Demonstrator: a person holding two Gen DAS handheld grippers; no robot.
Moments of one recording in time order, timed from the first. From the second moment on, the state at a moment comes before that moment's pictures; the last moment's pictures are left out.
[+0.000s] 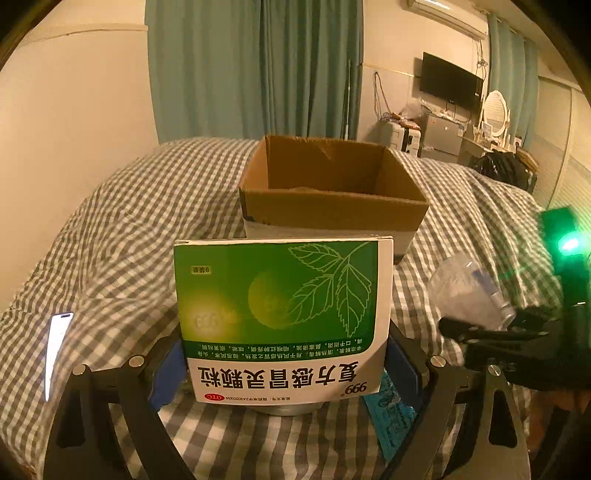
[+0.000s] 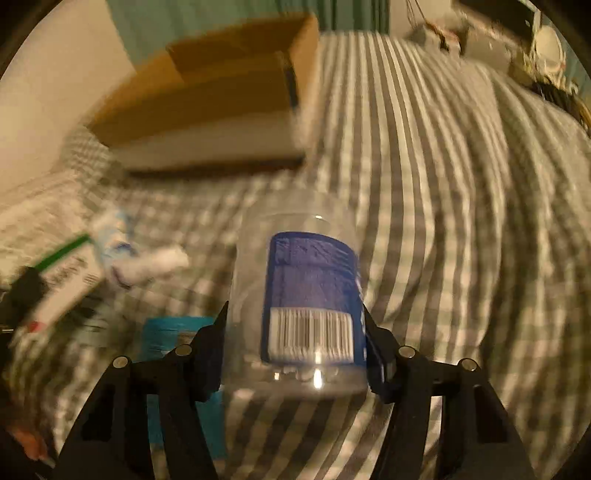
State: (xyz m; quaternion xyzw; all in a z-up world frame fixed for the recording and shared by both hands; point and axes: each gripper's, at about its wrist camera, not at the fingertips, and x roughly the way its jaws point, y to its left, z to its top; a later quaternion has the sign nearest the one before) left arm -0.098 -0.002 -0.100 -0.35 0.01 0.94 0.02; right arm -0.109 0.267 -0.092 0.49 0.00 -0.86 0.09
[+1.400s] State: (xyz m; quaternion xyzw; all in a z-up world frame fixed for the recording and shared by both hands) left arm -0.289 0.023 -0.045 -0.32 0.02 0.94 0.04; right arm -0.274 0.220 0.043 0.32 0.02 -0.94 0.13
